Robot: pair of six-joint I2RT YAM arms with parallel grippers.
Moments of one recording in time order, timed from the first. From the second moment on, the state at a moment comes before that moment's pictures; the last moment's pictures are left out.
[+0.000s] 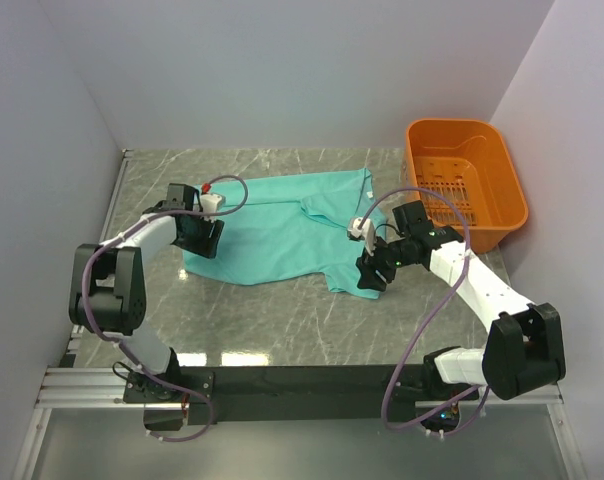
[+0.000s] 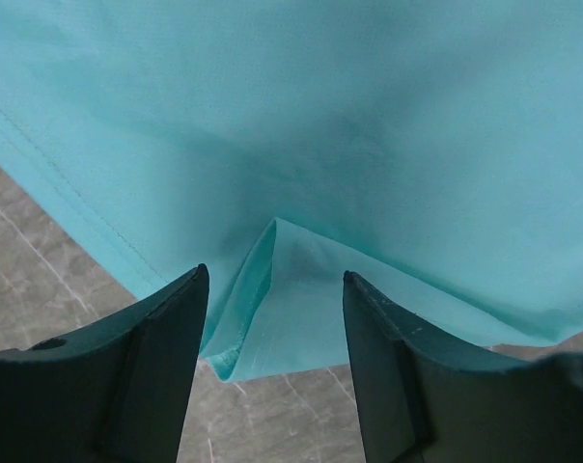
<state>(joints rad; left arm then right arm) -0.08 1.65 1.02 -0.46 0.16 0.27 0.29 1.29 0.90 -0.73 -0.67 -0.74</state>
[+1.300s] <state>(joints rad) -0.09 1.43 0.98 -0.47 0.23 0.29 0.26 1.18 0.81 -0.87 -0.63 -1.25</state>
